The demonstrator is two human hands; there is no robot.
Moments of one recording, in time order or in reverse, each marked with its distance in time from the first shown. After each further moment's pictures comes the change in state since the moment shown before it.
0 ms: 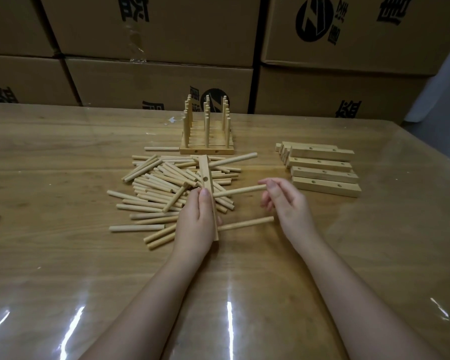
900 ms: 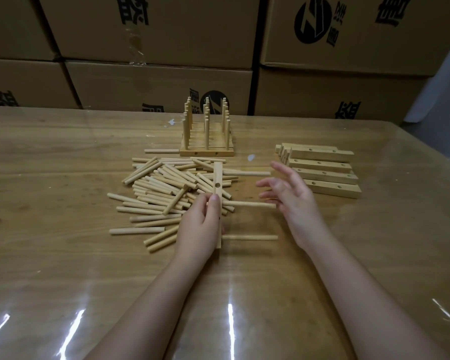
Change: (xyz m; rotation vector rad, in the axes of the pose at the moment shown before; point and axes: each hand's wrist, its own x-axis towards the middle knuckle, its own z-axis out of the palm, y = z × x) left_hand -0.001 -0.002 0.001 -0.003 -0.032 0.007; right_hand 0.009 0.000 -0.010 0.246 -0.055 0.134
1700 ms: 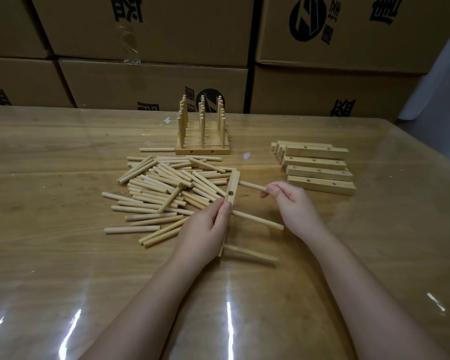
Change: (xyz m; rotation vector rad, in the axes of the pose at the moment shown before) left_hand -0.006 0.000 0.001 0.219 -0.222 0.067; right_hand -0.001 0.003 -0.012 -0.678 0.034 -0.036
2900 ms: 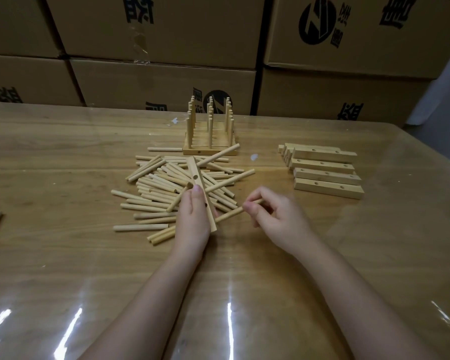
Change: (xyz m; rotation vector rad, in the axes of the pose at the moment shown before) left_hand 0.016 -0.008 -0.004 -0.460 0.348 -0.221; right_hand -0.020 -0.032 0.017 0.013 -0.136 -0.304
